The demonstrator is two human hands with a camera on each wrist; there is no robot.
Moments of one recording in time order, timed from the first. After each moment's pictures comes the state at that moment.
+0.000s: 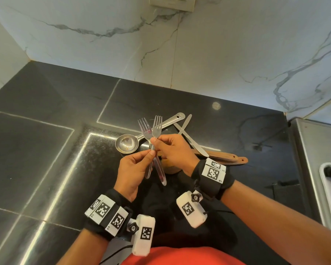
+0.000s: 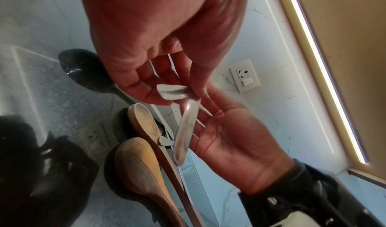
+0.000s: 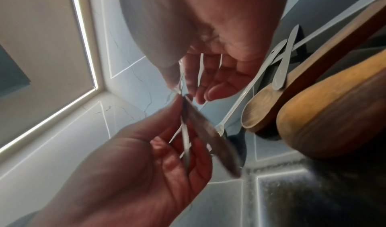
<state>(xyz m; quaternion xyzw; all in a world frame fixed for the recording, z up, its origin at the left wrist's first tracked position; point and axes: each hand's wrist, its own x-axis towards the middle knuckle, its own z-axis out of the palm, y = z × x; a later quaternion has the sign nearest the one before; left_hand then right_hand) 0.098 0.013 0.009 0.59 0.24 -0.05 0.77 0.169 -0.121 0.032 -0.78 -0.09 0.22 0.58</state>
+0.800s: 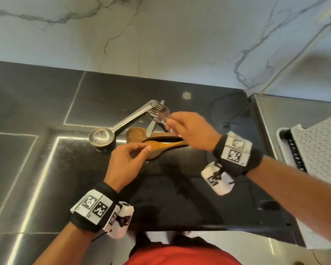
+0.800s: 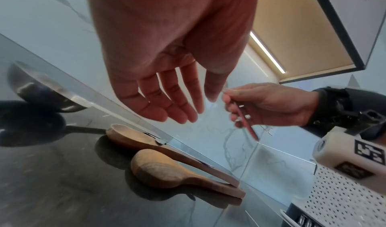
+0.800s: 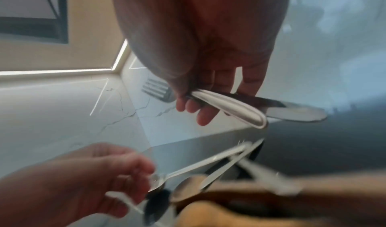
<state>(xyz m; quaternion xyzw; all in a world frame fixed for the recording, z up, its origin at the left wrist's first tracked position) 0.089 0.005 0.008 0.83 0.01 -0.03 0.56 0.154 -0.207 0.085 -0.94 -0.16 0.13 0.28</state>
